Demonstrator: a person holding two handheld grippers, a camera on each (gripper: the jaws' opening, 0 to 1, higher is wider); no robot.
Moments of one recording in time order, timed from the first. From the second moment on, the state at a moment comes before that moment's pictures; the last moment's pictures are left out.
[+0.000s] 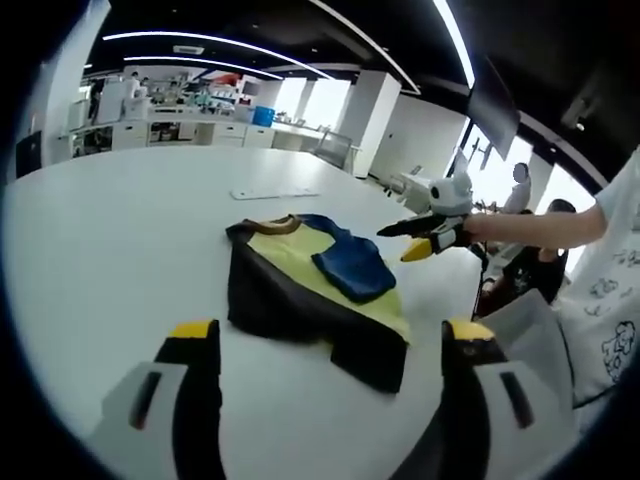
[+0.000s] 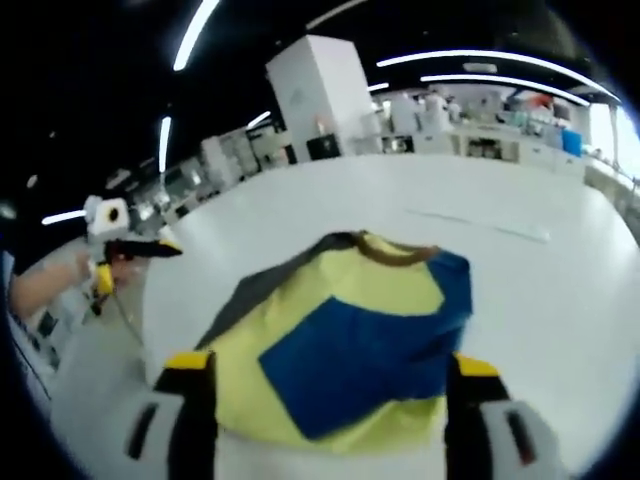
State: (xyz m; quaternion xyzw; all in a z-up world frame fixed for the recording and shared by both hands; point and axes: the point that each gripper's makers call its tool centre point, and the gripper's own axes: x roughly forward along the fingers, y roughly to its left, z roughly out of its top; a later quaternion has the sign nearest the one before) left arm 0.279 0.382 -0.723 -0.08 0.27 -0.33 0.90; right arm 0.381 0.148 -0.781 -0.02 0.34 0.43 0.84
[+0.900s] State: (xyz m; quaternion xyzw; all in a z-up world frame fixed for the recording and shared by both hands) left arm 0.277 0.380 -0.731 -0.10 0.28 -0.33 0.90; right arm 0.396 0.132 -0.814 0.00 0.37 0.37 0.85
